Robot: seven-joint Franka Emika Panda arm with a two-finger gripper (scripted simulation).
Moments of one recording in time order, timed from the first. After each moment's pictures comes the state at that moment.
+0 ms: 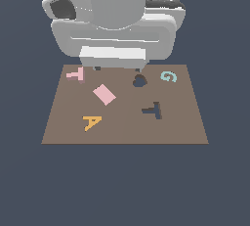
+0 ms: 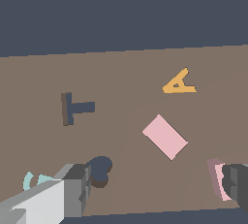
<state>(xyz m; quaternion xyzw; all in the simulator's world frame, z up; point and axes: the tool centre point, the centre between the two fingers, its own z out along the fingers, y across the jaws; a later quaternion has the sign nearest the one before) 0.005 -0.016 0.184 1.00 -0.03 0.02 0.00</state>
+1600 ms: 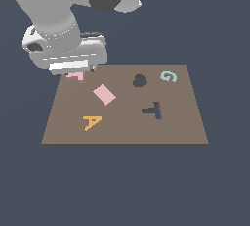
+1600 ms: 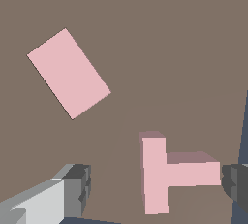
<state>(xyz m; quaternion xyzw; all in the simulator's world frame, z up) -0.077 -0.153 0.071 1.00 0.07 0.00 0.00</state>
